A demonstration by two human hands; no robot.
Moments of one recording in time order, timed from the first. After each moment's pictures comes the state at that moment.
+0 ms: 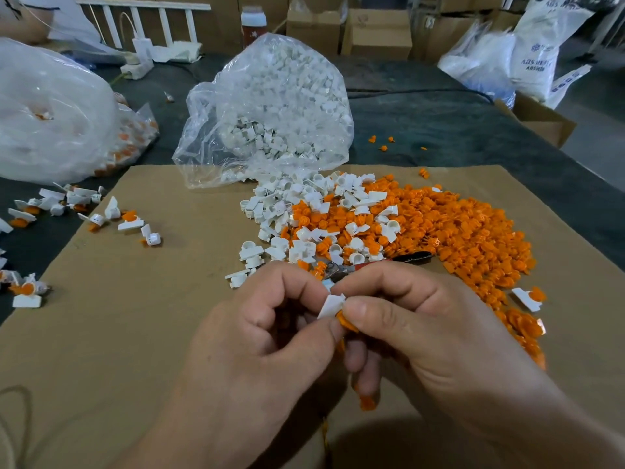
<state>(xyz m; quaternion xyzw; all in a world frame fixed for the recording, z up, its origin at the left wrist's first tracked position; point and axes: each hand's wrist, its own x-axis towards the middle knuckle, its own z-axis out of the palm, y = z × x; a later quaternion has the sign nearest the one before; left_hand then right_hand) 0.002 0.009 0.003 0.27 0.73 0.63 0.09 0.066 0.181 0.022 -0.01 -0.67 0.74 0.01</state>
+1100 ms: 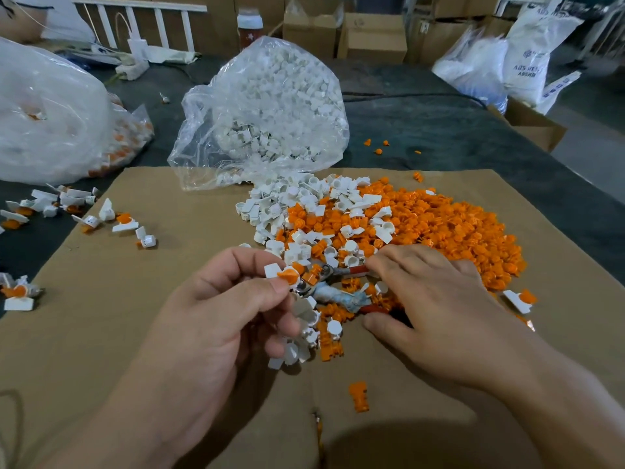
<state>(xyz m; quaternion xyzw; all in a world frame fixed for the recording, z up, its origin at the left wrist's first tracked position) -0.019 0.008 0.017 0.12 0.57 0.78 0.22 0.057 0.217 0.023 -0.08 -1.00 0.02 -0.03</state>
